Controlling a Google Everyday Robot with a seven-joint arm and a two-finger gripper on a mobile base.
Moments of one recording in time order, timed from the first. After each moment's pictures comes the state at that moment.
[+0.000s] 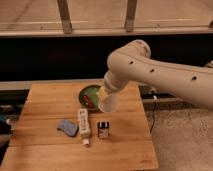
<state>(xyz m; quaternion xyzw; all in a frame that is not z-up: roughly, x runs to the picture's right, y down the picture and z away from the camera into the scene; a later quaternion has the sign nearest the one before) 0.009 0.024 0.625 -0.23 -0.01 0.45 0.87</state>
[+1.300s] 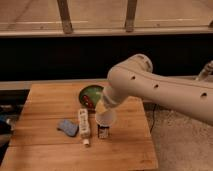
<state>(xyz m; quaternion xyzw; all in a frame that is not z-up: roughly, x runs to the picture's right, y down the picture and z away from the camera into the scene) -0.002 0.076 0.606 -0.26 -0.03 0.43 0.86</state>
